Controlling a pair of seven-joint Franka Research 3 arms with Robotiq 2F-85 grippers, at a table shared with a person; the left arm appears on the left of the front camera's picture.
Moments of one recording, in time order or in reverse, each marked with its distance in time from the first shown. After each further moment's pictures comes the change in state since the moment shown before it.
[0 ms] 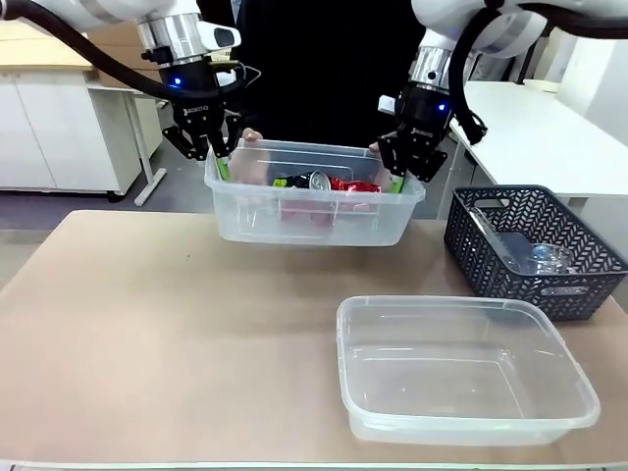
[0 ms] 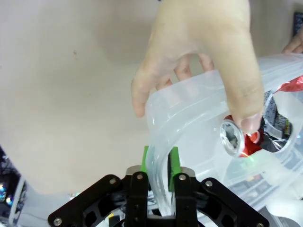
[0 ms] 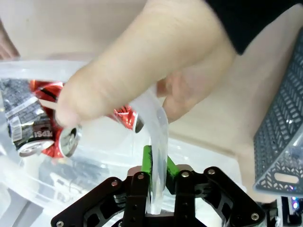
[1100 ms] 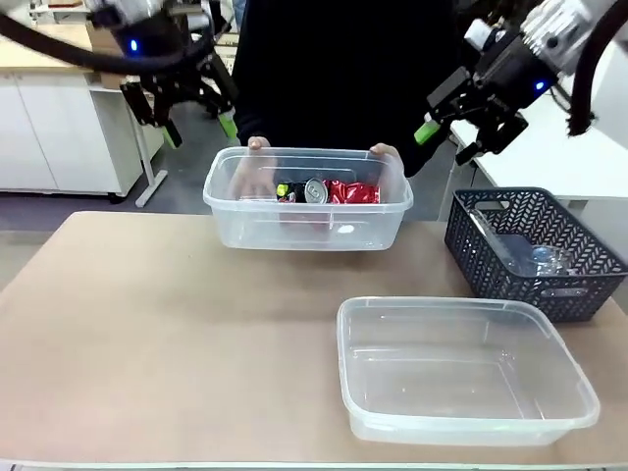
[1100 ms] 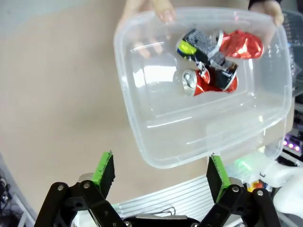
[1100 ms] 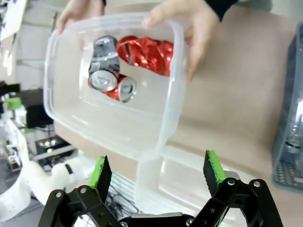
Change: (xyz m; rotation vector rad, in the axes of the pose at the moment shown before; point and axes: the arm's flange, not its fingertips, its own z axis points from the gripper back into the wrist) left arm -0.099 -0.010 0.053 -0.050 -0.279 -0.108; right arm -0.147 -0.034 0.057 0.256 -0.452 0.026
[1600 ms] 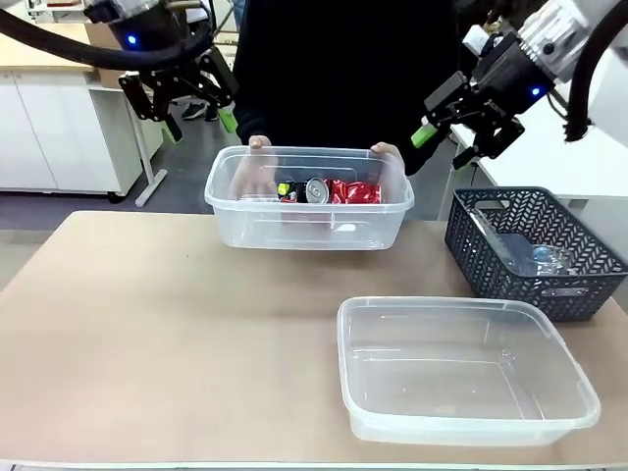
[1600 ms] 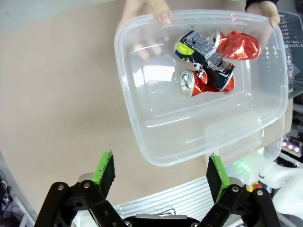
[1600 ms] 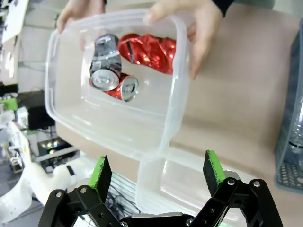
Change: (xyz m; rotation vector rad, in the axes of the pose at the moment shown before) left arm 0.005 -0.003 0.011 0.008 -0.021 -0.001; right arm -0.001 -0.001 -0.005 0.000 0.001 -0.005
